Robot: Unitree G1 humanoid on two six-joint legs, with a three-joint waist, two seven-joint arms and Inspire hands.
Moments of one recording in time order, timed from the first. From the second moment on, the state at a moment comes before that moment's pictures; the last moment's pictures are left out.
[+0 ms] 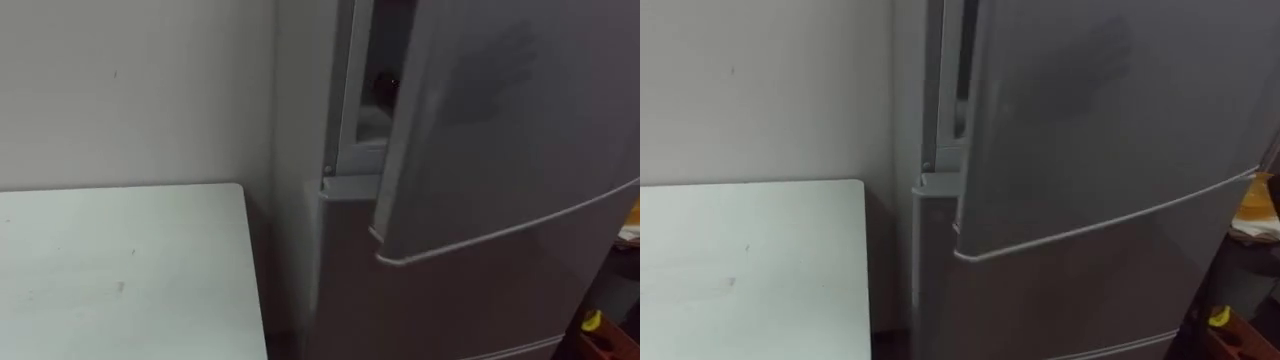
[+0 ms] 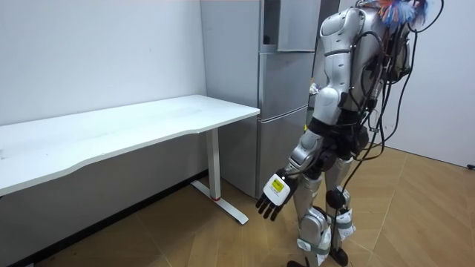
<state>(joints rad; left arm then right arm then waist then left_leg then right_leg) 0.30 0.22 0.20 1.09 0.05 -0.07 0.11 0.17 -0.54 -0.43 -0.42 0.43 -0.14 -0.47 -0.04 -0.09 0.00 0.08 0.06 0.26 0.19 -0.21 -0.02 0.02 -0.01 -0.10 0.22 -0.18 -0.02</state>
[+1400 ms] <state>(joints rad) 0.27 0.23 0.09 1.10 0.15 -0.05 0.13 -0.06 -0.54 -0.22 -0.44 0.40 -0.14 -0.32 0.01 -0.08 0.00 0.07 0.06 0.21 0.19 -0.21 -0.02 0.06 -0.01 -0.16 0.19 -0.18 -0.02</state>
